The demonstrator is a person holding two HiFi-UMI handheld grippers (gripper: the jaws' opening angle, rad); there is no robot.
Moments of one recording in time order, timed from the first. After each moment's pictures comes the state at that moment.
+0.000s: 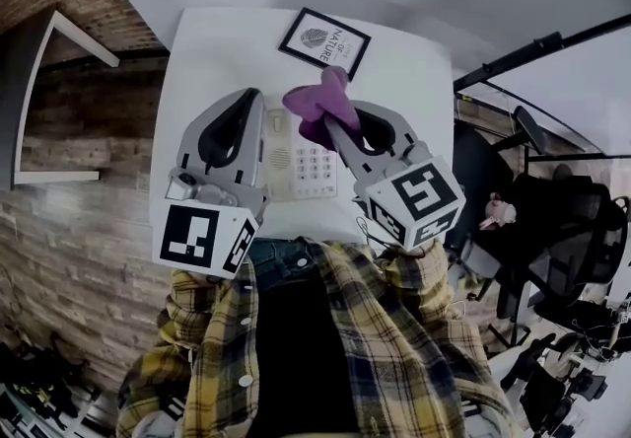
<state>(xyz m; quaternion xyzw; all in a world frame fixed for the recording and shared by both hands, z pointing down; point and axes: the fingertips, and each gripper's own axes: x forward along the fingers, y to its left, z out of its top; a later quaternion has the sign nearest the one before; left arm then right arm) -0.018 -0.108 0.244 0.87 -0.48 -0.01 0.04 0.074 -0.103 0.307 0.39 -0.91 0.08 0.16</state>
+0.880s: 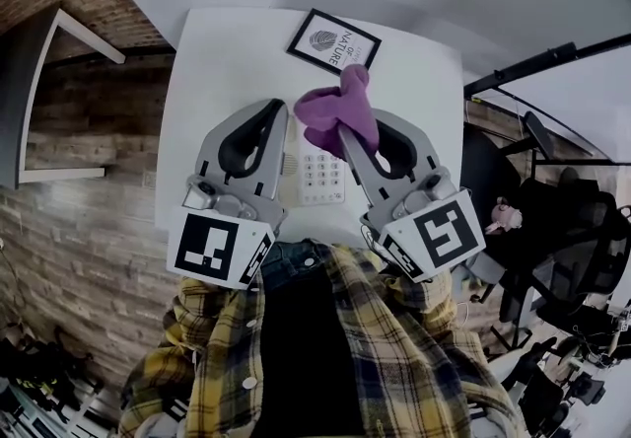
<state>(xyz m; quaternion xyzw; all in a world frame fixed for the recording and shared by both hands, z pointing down) 0.000 -0.115 0.250 0.89 -0.46 -0.01 0.05 0.073 -0.101 0.263 0.40 -0.91 0.04 0.08</state>
